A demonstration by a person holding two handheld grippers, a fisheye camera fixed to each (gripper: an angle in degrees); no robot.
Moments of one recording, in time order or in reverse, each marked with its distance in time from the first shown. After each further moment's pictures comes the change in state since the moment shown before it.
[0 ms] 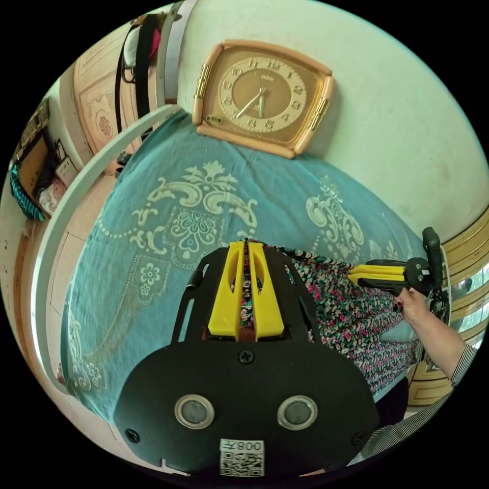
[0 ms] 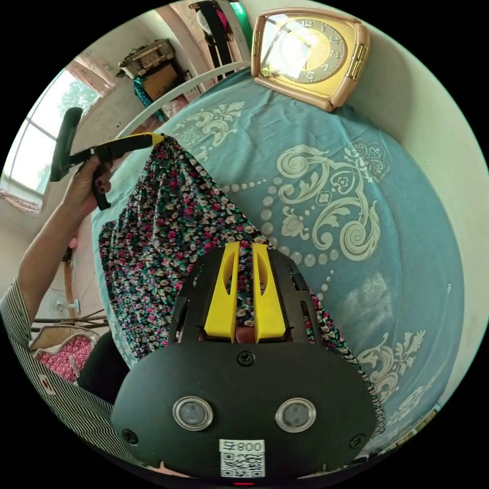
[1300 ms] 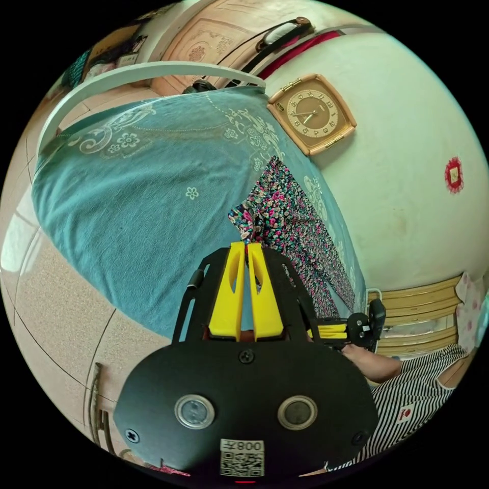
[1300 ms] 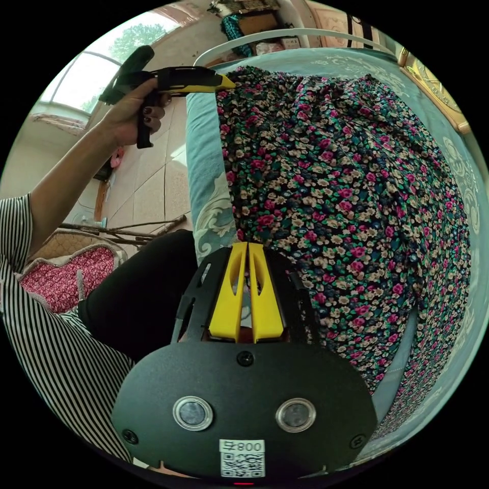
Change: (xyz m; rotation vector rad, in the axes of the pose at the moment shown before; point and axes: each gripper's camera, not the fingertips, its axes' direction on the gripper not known) left arm -0.233 0.295 -0.025 0.100 0.360 -0.413; right arm -0.183 0.185 0.222 -0.218 -0.223 -0.339
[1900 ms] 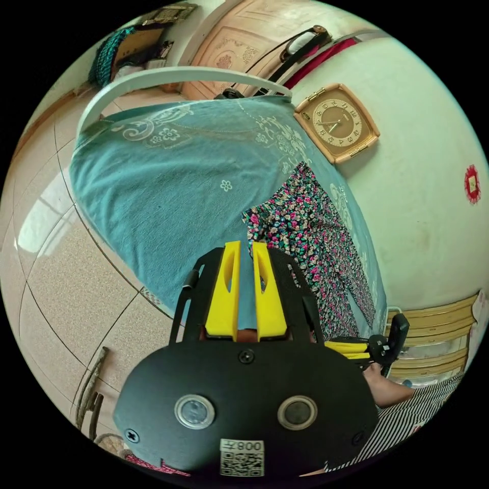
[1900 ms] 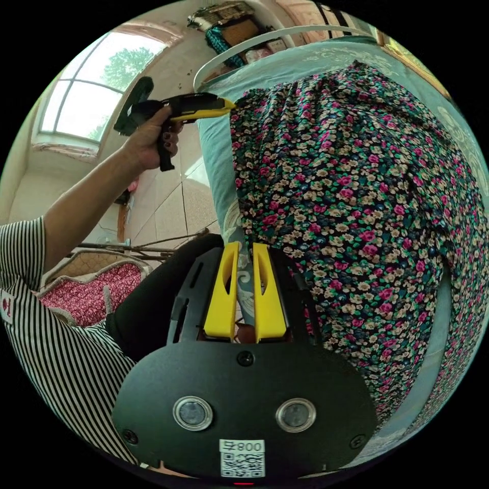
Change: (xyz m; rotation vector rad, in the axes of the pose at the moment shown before) left arm 0.053 0.050 0.029 0.061 -0.153 -0.050; right arm -0.045 0.112 -0.040 0.101 -0.175 0.138
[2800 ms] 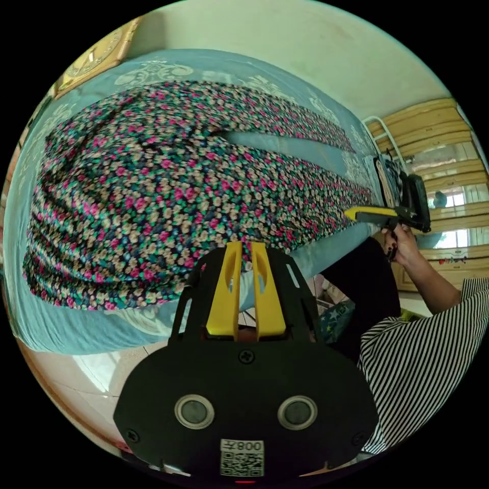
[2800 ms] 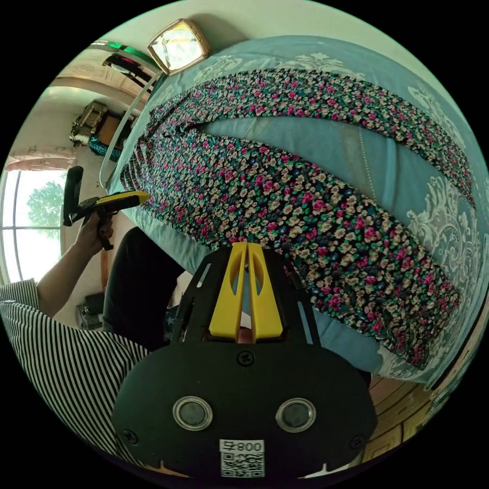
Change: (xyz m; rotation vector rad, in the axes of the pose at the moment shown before) left arm 0.383 0.172 0.162 -0.655 -0.021 0.852; right arm -0.065 0.417 -0.226 0.295 0.173 0.686
